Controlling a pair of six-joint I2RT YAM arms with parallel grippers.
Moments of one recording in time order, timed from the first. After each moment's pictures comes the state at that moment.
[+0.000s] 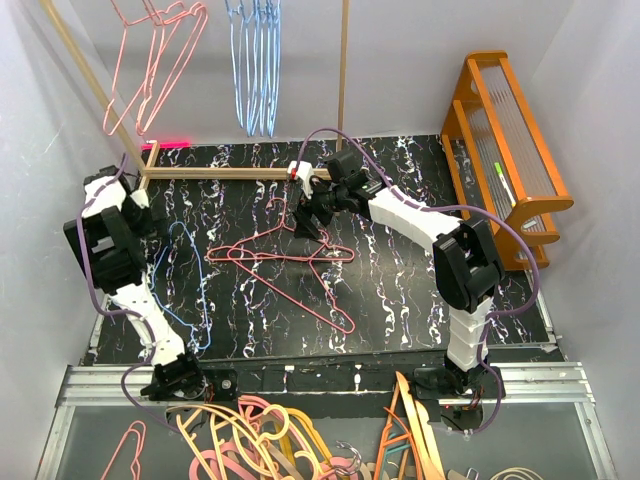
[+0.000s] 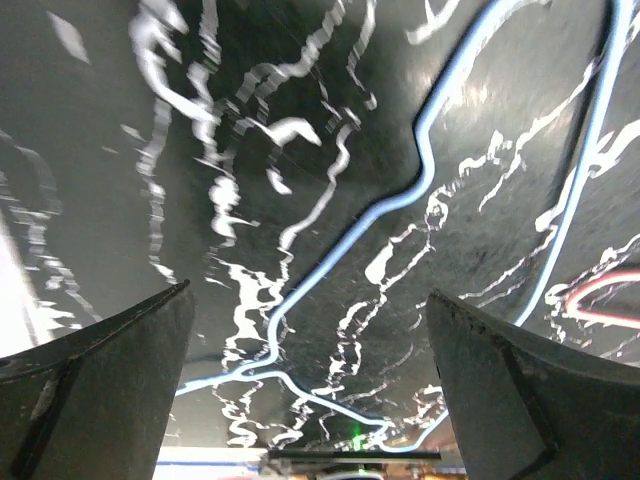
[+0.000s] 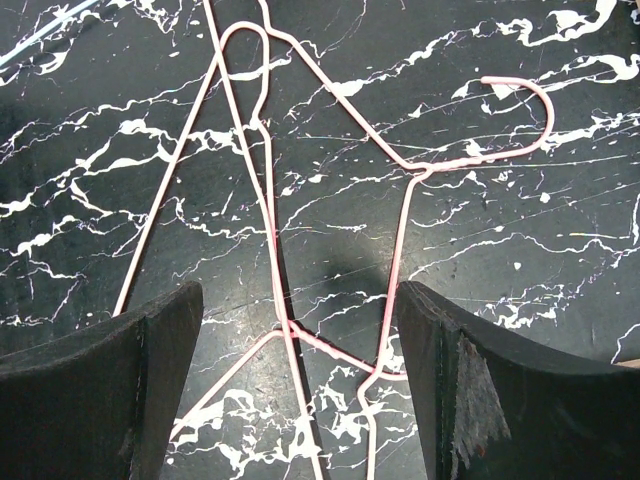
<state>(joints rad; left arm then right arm) 0.42 2.12 1.70 -1.10 0.05 0.13 0.59 1.92 1.54 -0.34 -0.62 -0.36</state>
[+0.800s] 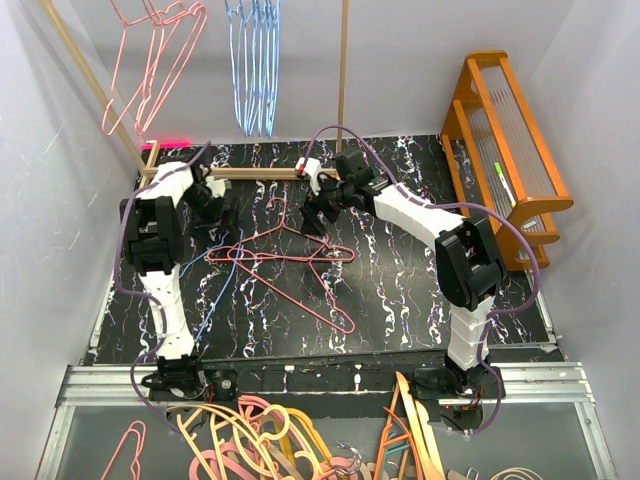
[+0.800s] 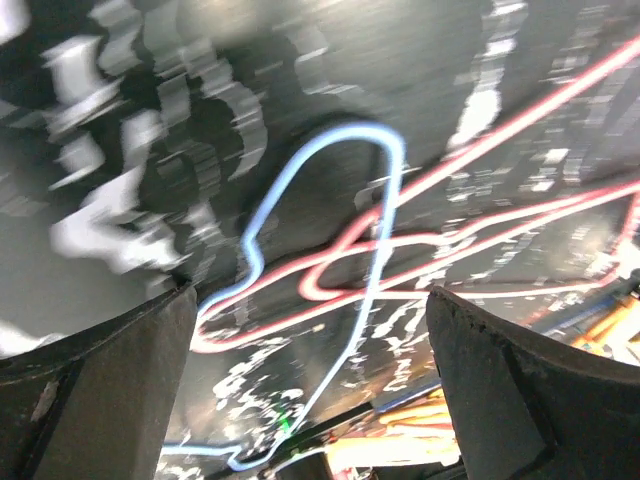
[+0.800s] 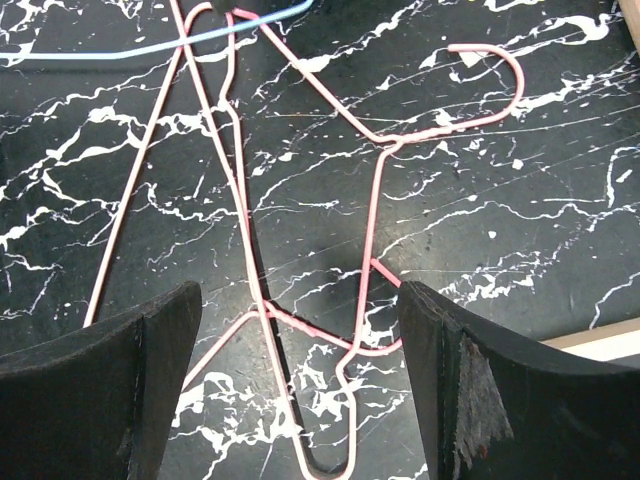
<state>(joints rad) 0.07 2.23 1.78 -1.21 0.33 0.15 0.55 1.93 1.54 -0.35 -0.62 -0.36</state>
